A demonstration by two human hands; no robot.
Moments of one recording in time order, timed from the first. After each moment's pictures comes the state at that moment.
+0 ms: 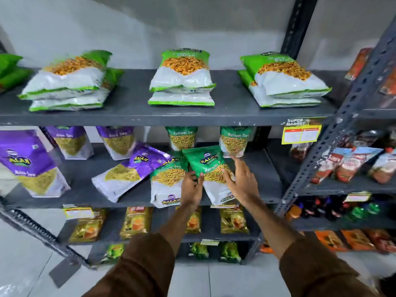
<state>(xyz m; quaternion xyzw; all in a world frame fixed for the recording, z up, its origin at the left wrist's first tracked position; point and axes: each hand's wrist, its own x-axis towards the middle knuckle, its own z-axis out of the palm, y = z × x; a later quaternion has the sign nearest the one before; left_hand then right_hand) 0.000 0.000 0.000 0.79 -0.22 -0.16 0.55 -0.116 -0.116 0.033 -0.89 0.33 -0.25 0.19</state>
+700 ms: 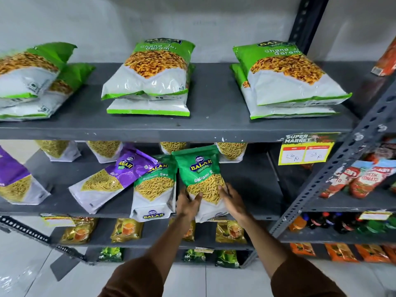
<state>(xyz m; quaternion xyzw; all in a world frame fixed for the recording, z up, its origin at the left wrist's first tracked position) 0.004 -0.073 -0.047 0.81 -0.09 -0.25 0.52 -0.090 -0.202 -0.064 -0.72 0.37 -0.07 0.58</state>
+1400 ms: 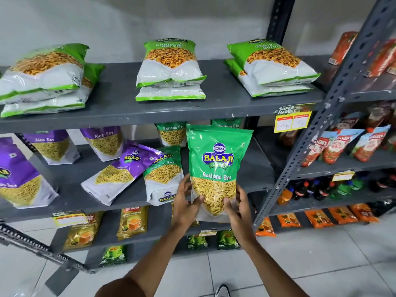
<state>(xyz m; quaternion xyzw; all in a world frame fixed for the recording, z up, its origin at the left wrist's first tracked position) -0.025 0.049 -0.022 0.71 -0.25 -0.24 0.61 -0.175 -0.038 -0.039 -0.65 0.33 -0.37 0.58</state>
